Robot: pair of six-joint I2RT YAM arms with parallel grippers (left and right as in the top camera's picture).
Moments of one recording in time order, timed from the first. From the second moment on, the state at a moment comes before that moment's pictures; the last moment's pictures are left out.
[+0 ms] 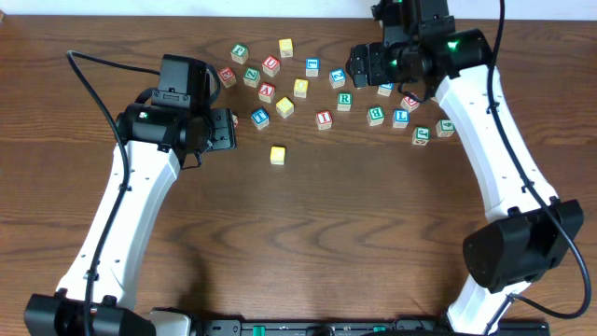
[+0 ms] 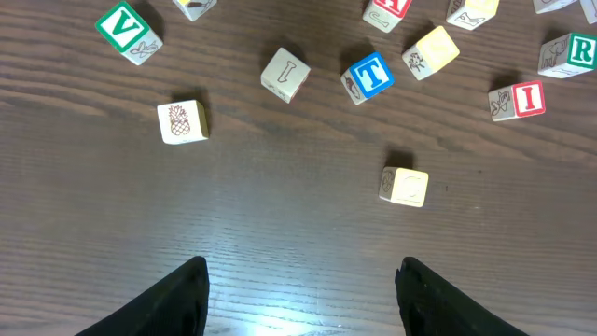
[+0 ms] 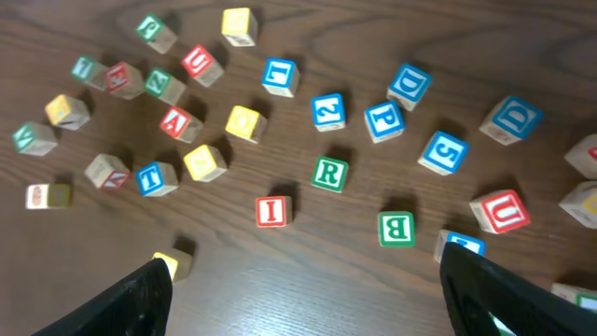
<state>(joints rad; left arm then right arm) -0.17 1.50 1.35 -0.96 0.02 -0.28 0.28 1.92 1.93 -0.96 -0.15 0.15</state>
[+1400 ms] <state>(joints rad) -0.17 1.54 1.35 -0.89 0.01 -0.33 0.37 2.06 1.94 -0.89 0.00 0.37</state>
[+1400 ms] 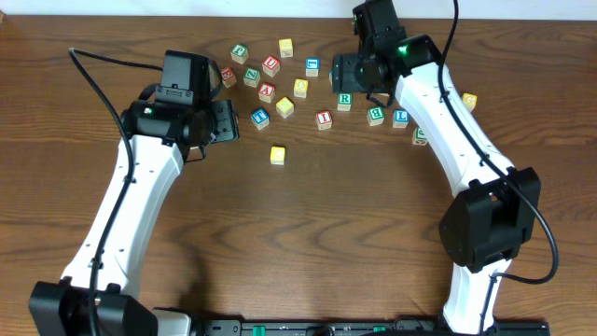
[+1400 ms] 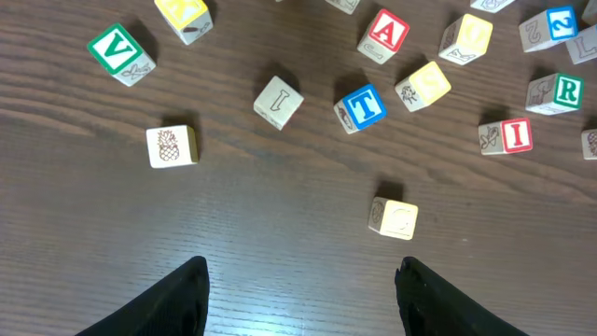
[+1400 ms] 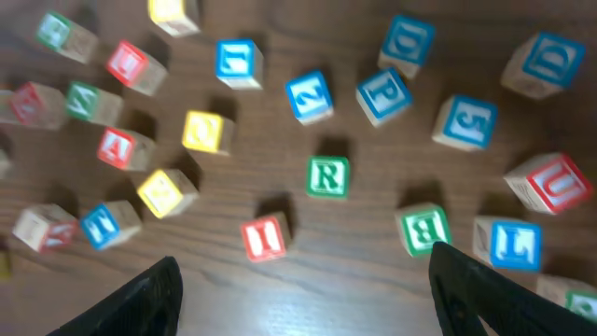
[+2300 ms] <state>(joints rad) -0.02 1.54 1.35 -0.99 -0.19 -0.33 0.53 2.41 1.95 -0.47 0.14 0.49</state>
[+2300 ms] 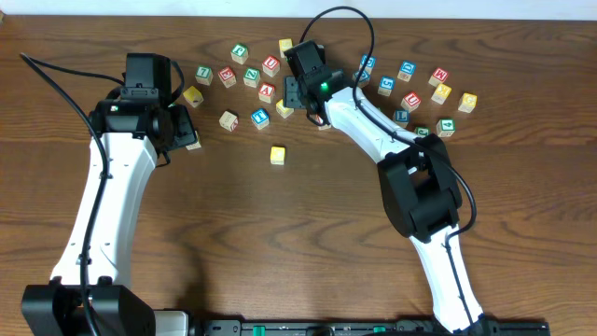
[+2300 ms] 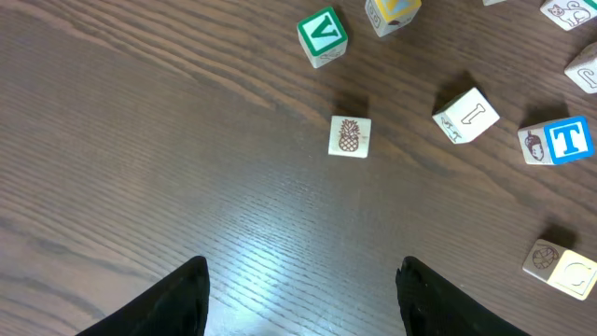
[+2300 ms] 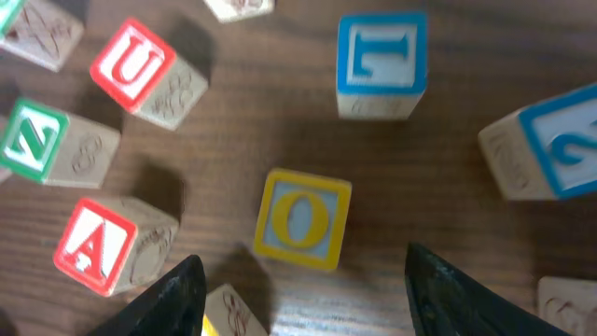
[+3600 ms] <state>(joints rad) -0.02 1.54 1.35 -0.97 -0.19 -0.33 0.54 2.46 1.95 -0.32 0.22 0.52</state>
